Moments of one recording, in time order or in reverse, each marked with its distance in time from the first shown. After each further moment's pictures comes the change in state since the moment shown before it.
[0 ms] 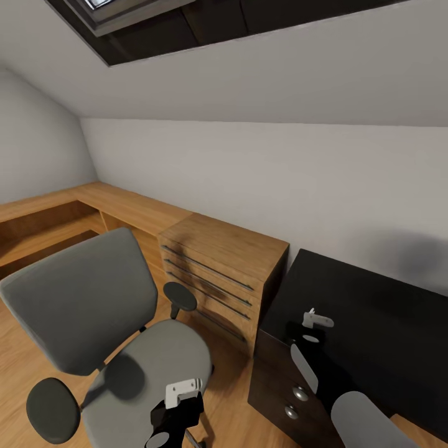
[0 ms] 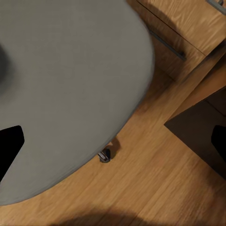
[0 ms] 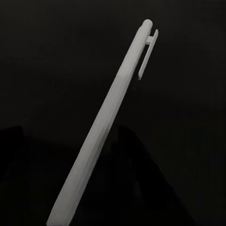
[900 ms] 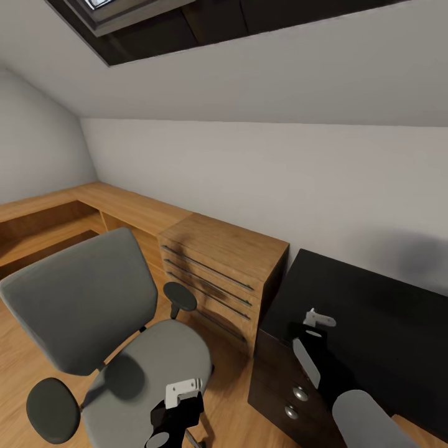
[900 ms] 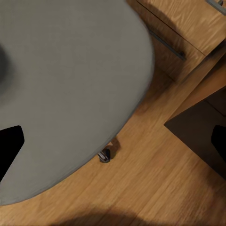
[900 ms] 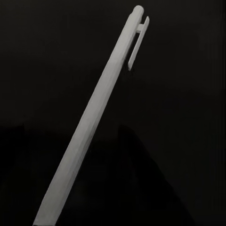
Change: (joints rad) left arm 0.000 0.000 0.000 0.000 0.000 0.000 0.000; right arm 0.000 0.001 -0.053 -0.048 -0.011 0.107 -0.002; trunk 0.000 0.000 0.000
